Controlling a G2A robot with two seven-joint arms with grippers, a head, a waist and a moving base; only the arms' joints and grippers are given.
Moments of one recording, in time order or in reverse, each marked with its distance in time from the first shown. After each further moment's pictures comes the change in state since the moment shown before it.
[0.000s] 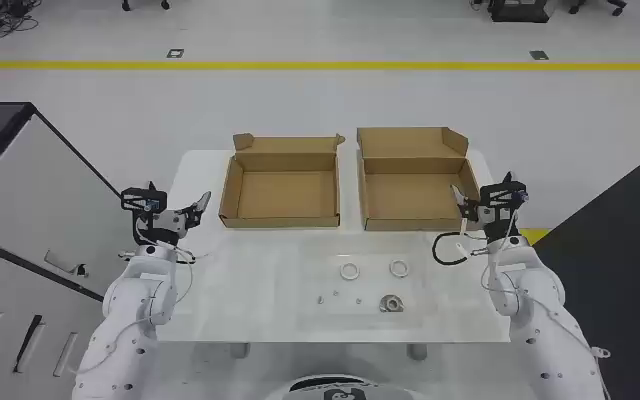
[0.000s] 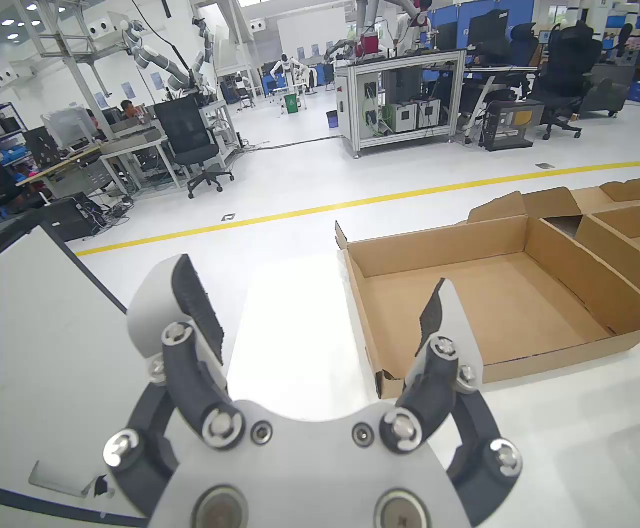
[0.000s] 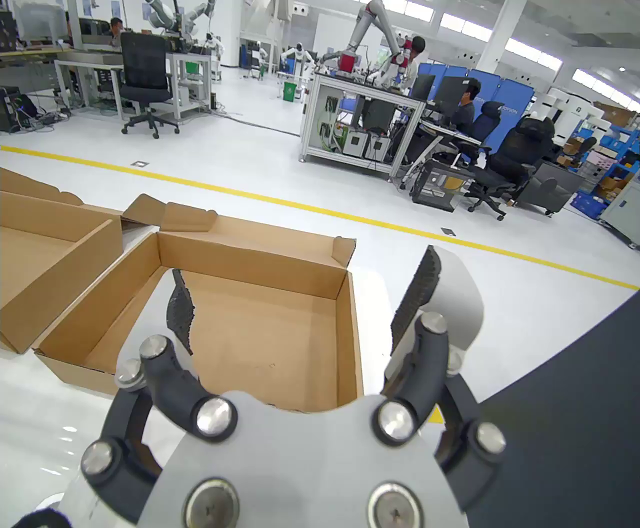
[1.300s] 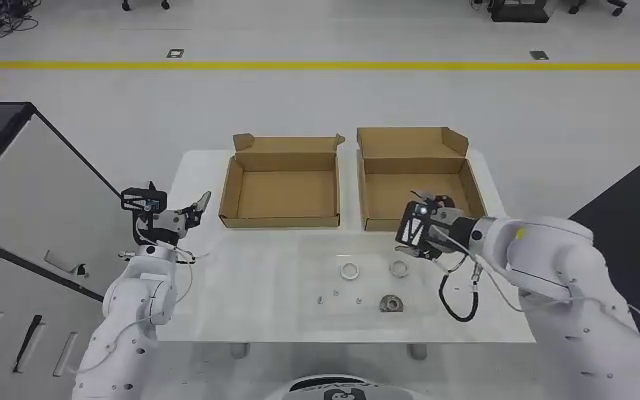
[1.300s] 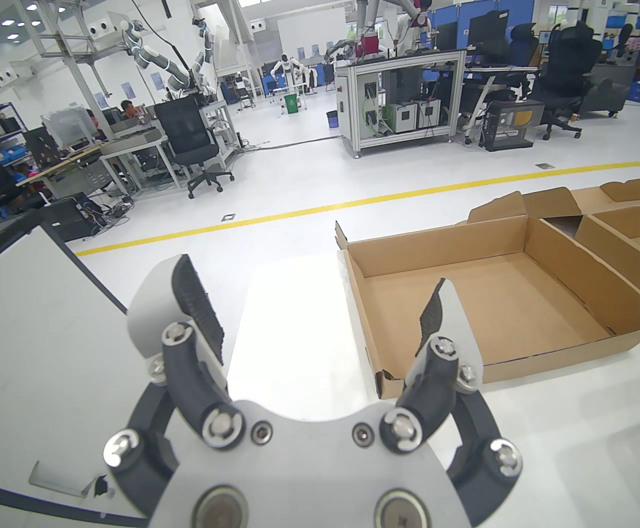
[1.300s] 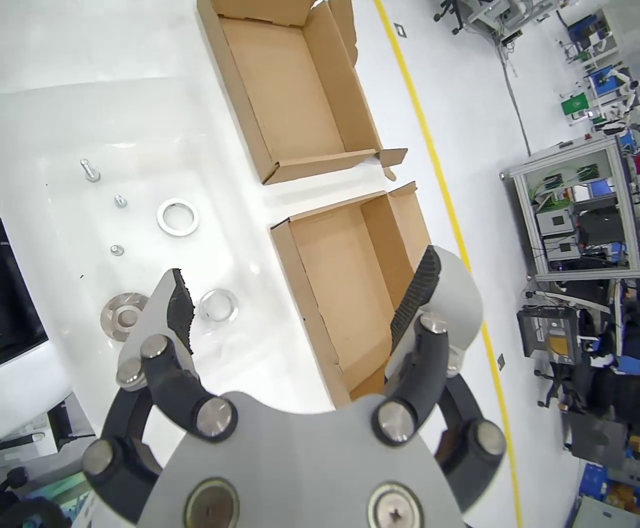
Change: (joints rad) left arm 0.000 0.000 0.000 0.000 0.000 0.000 0.000; right arm 0.226 0.148 -0.137 -0.400 0.261 -0.796 1.018
